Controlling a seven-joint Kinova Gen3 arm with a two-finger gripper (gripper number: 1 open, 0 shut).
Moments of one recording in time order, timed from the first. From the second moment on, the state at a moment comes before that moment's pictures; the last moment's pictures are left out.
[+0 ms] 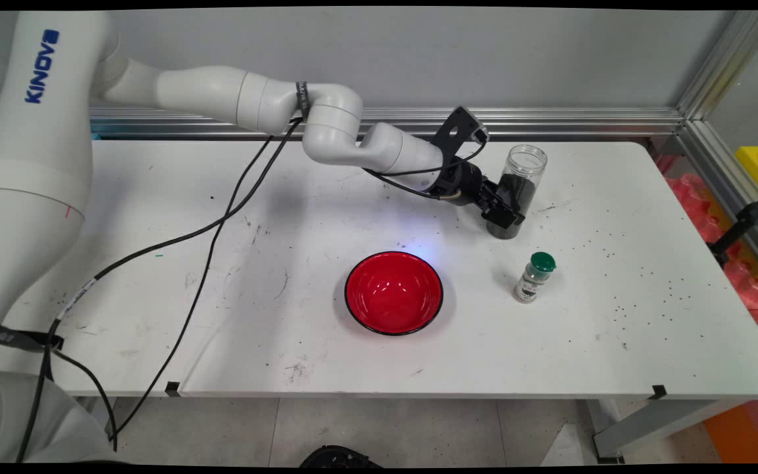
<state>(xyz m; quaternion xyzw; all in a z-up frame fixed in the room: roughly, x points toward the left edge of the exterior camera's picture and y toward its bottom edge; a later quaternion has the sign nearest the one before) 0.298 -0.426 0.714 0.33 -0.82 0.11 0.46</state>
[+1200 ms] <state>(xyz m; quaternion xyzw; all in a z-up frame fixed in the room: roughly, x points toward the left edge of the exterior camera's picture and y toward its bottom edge) 0.292 -0.424 0.708 0.32 -0.82 0.11 0.46</state>
